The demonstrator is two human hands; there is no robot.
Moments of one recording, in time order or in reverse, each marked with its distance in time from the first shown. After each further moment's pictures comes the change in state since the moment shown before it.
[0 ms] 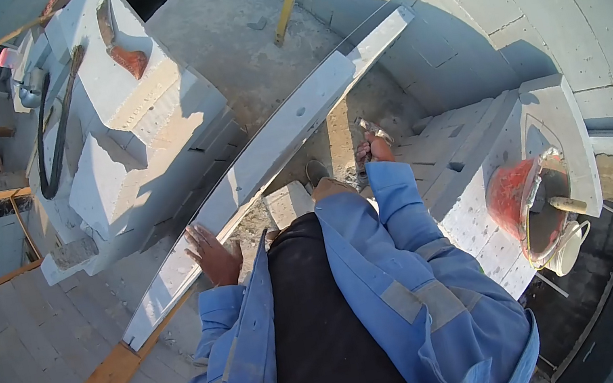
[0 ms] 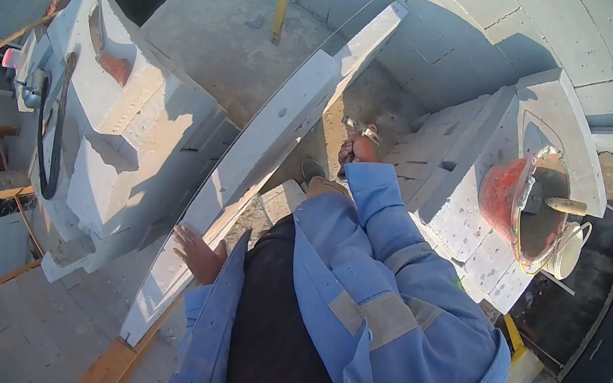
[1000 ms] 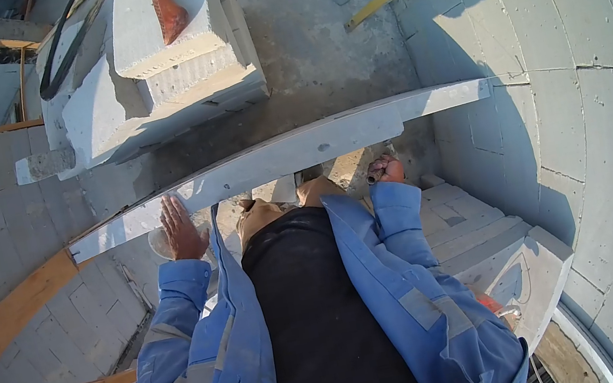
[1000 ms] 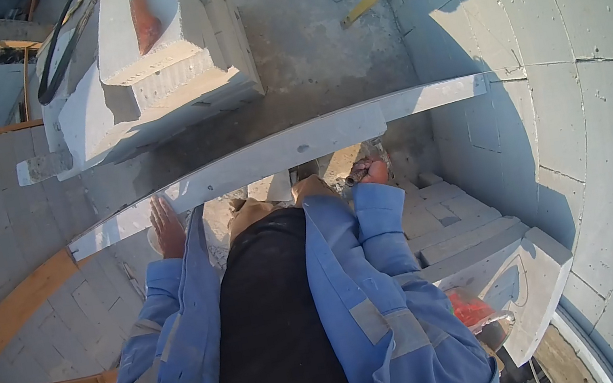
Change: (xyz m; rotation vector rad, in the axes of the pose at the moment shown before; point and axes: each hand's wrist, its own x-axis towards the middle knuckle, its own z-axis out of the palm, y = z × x) left_hand 0.004 0.016 0.010 -0.034 -0.083 -0.223; right_hand 0.061 -0.072 0.068 -0.091 0.215 -0.037
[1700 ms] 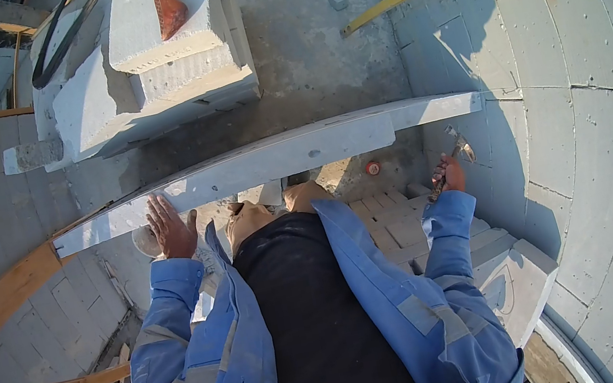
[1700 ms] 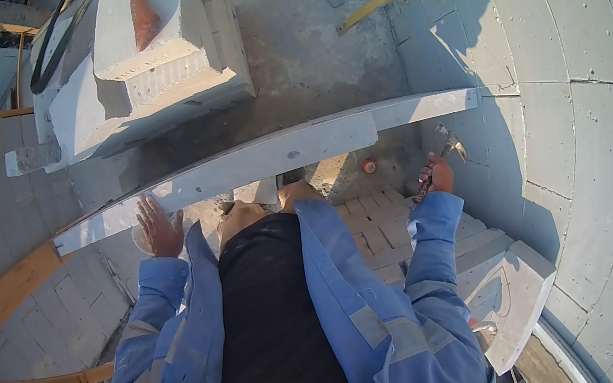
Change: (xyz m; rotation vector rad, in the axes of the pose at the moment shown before) left_hand 0.002 0.024 -0.002 -0.020 0.107 -0.085; right_hand -0.028 -0.190 -0.022 -0.647 0.018 -0.403
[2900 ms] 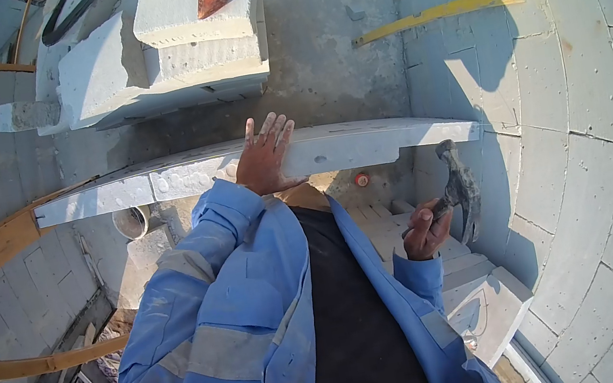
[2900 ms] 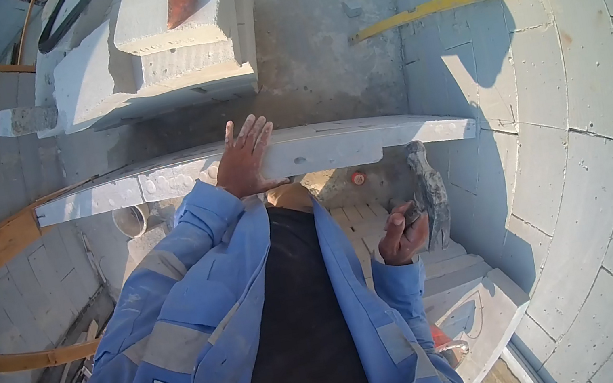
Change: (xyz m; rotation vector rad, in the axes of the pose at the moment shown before) left_hand 0.102 0.198 -0.035 -0.324 0.082 0.610; right_hand -0.217 0.014 0.101 -0.597 -0.187 -1.106
